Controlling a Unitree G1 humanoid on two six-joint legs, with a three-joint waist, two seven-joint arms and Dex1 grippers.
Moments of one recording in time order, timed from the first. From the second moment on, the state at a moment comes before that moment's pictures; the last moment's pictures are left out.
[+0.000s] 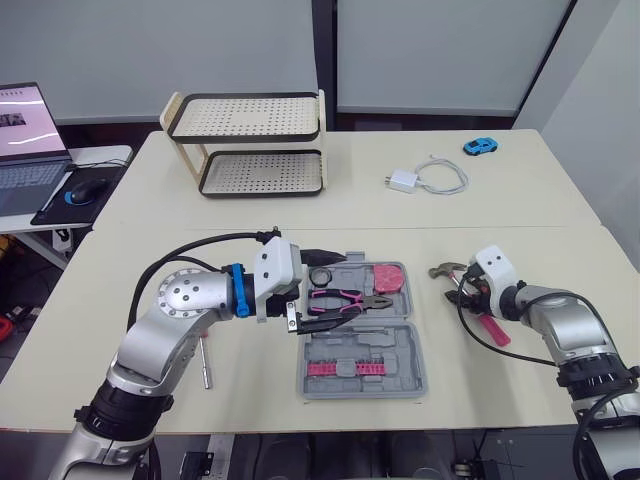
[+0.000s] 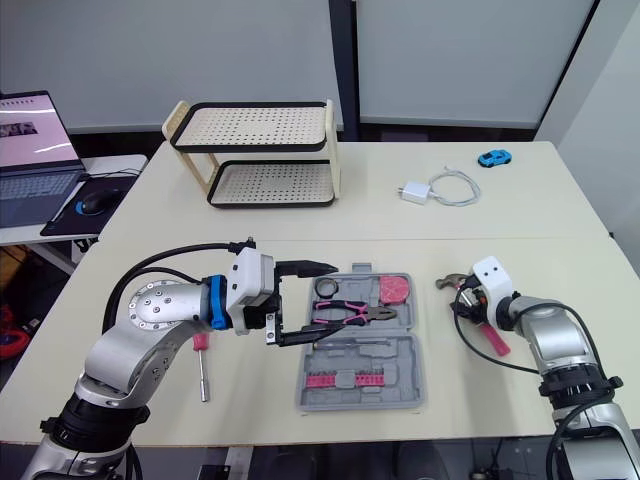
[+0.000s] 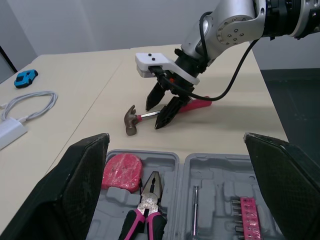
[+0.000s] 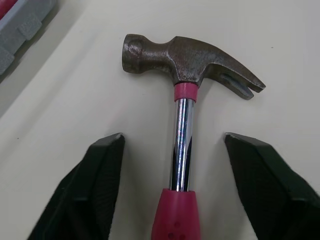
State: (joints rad) left arm -0.33 0.64 -0.14 -0.39 -0.43 0.35 -1.01; right arm -0.41 -0.62 0.06 0.26 0.12 0.64 0.65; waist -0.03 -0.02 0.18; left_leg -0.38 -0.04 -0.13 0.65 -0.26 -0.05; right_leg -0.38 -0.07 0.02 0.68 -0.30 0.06
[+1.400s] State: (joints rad) left arm -0.33 0.63 -0.15 -0.40 -0.43 0.38 -1.02; right arm -0.12 -0.59 -0.04 -0.27 0.22 1.04 0.53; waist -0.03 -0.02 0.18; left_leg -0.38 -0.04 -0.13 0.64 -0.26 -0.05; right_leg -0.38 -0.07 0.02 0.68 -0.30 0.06
